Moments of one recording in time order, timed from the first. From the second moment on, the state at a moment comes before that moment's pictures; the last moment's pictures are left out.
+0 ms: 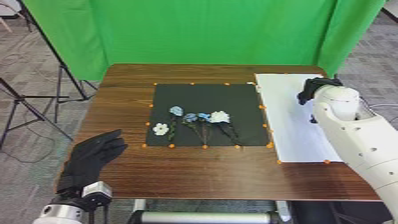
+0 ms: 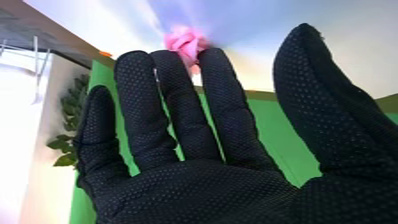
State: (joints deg) left arm 140.7 -50.5 -94.3 -129.4 38.4 18.6 19.0; right arm -59.7 -52.6 62.7 -74.1 -138.1 -27.4 26.3
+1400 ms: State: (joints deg) left arm 140.2 -51.2 -94.6 -129.3 39.6 17.2 16.8; right arm -61.5 -48.3 55.0 -76.8 -132.3 -1.8 33.3
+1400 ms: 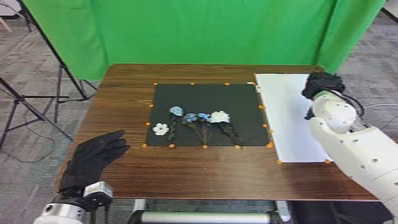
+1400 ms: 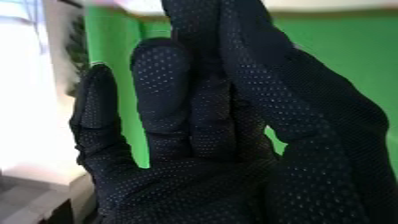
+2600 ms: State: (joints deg) left arm 140.1 -50.2 -93.6 -129.1 39.1 17.4 18.1; right arm -62.6 -49.0 62.8 -76.3 -129.4 -16.5 41.7
